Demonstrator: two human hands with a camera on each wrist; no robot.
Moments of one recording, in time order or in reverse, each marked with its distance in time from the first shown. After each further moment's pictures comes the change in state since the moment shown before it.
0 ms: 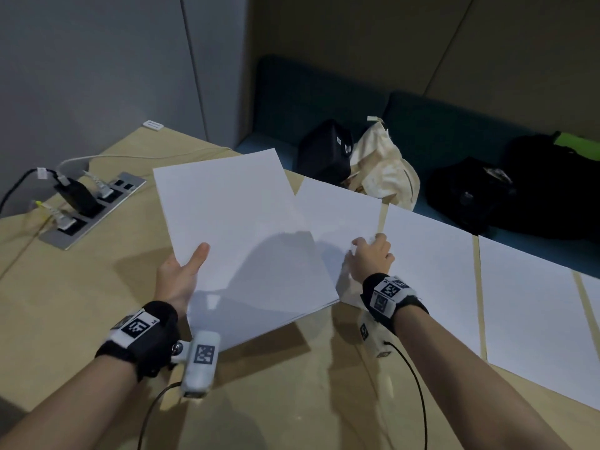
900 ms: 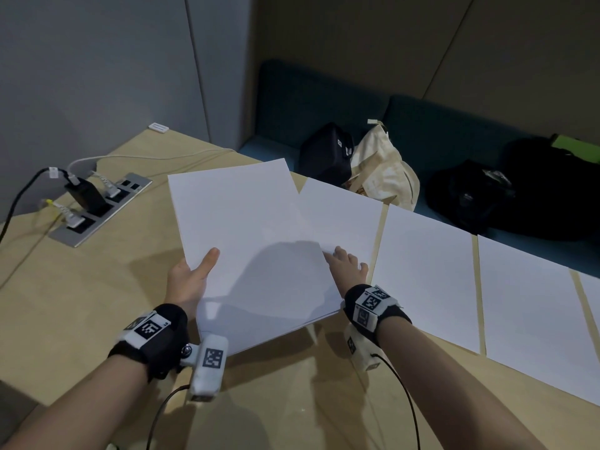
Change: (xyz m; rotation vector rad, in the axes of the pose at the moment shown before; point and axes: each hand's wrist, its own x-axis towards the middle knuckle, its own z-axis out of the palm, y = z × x) left_hand -0.012 -0.008 -0.001 -0.026 -0.036 -0.001; right_hand -0.034 -0.023 0.015 -0.087 -0.254 -0.238
